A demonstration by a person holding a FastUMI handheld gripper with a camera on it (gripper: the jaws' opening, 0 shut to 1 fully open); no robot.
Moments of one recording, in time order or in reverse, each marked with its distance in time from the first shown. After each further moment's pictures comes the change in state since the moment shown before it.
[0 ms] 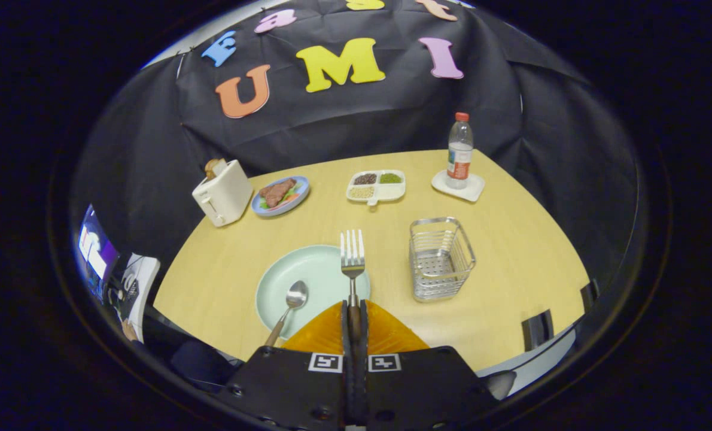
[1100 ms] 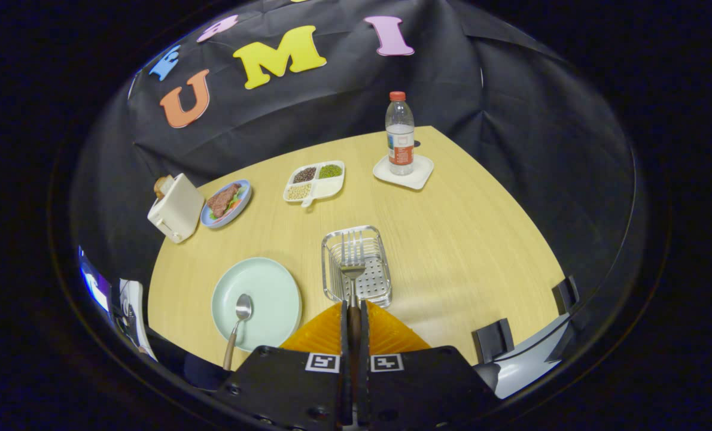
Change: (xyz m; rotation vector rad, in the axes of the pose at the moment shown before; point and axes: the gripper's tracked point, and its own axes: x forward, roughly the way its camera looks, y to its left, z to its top) arm 0.020 -0.072 0.019 0.130 0.129 -0.092
